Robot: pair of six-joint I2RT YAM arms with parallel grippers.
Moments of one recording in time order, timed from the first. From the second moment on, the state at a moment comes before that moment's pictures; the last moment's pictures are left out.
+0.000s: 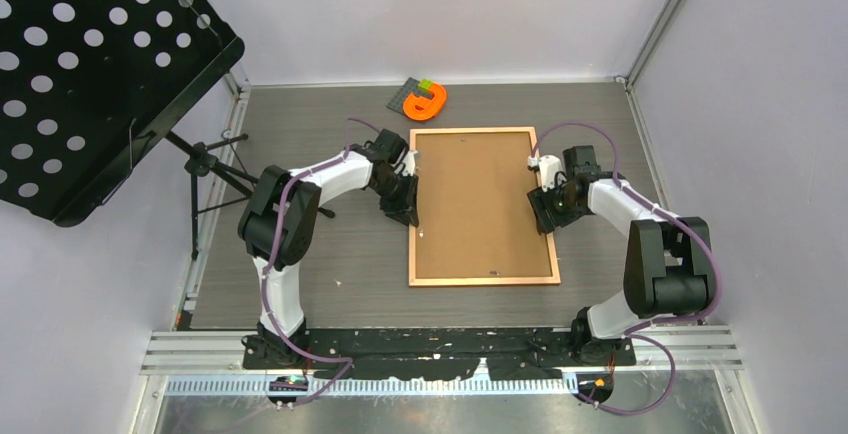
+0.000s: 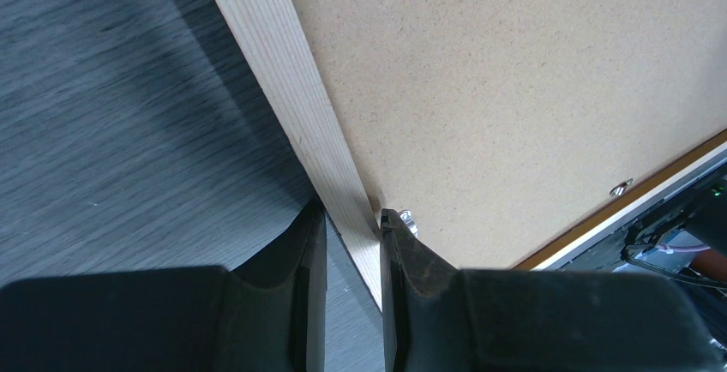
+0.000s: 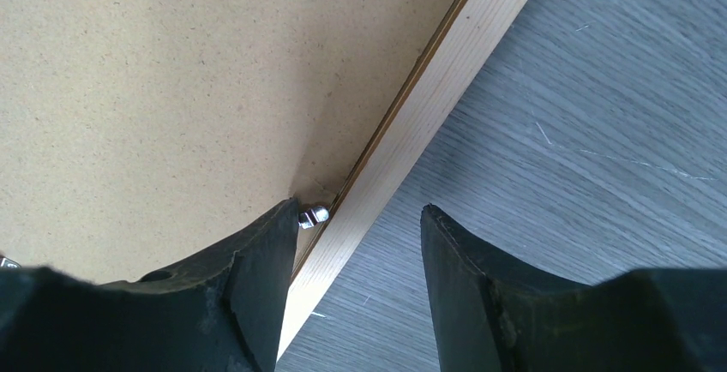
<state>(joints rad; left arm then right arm) -0.51 1.96 1.31 -0.60 0.40 -0.34 0.04 1.51 0.84 -0.52 -0.20 -0.41</state>
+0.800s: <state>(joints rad) -0.51 1.96 1.31 -0.59 0.40 -0.34 0.04 1.55 0.88 -0.52 -0.13 -0.36</state>
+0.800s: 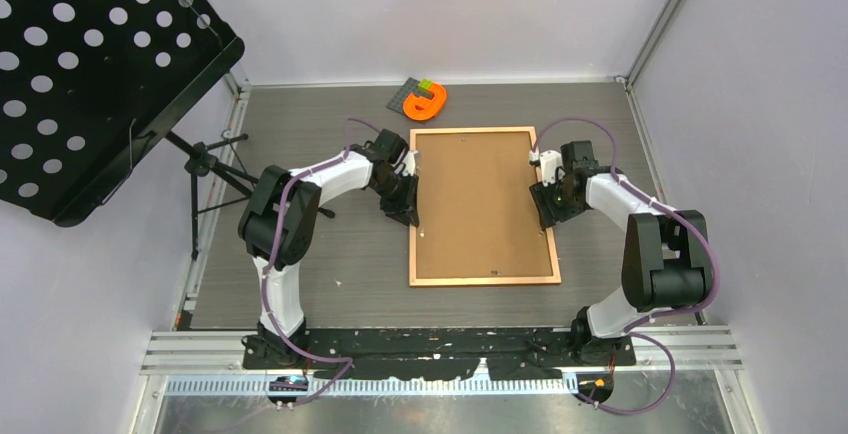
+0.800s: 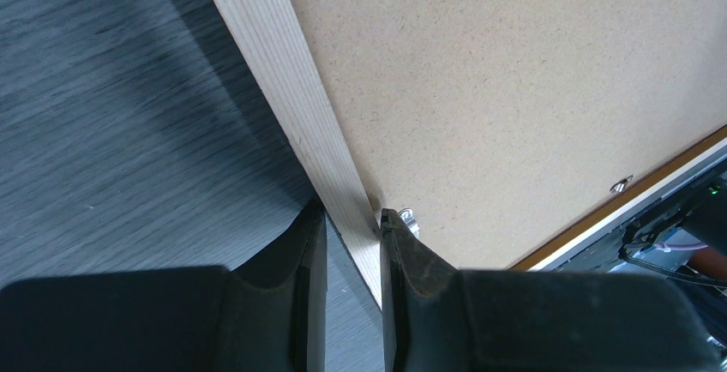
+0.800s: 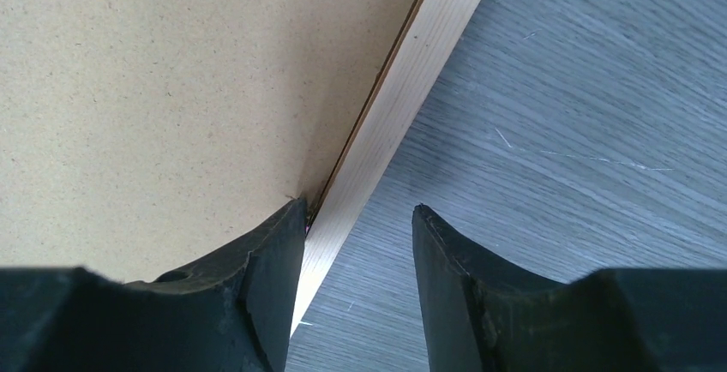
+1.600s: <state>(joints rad) -0.50 1.96 1.30 -0.59 0.42 -0.34 0.04 1.58 0.92 -0.57 -0.19 -0.57</state>
